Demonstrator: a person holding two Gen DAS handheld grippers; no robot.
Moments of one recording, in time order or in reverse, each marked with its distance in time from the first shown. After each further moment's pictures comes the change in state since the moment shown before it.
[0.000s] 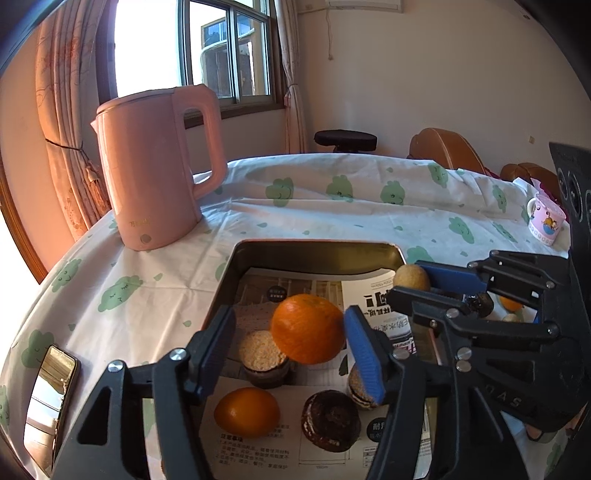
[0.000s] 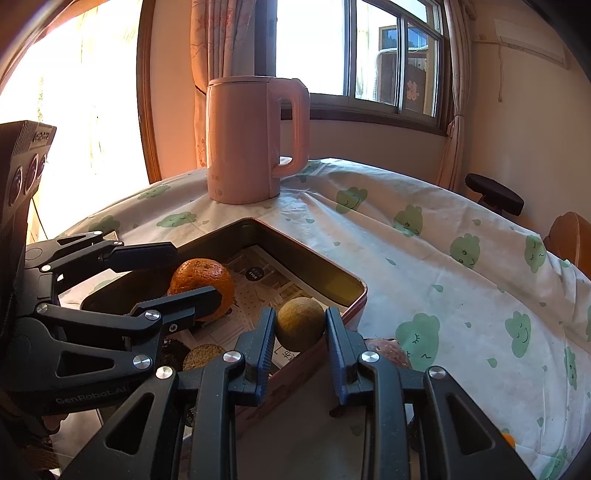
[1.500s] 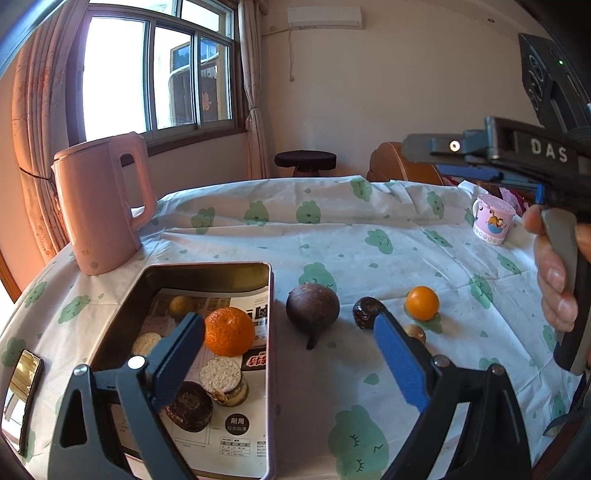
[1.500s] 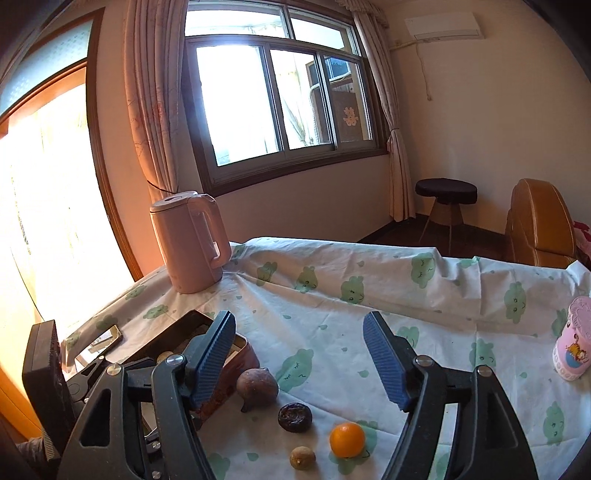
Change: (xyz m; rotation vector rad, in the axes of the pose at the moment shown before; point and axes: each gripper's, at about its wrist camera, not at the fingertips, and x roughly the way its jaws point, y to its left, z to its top) left arm -0.036 -0.092 -0.006 0.064 -0.087 -0.117; right arm -0.126 -0.112 0.016 0.260 -0.186 -0.073
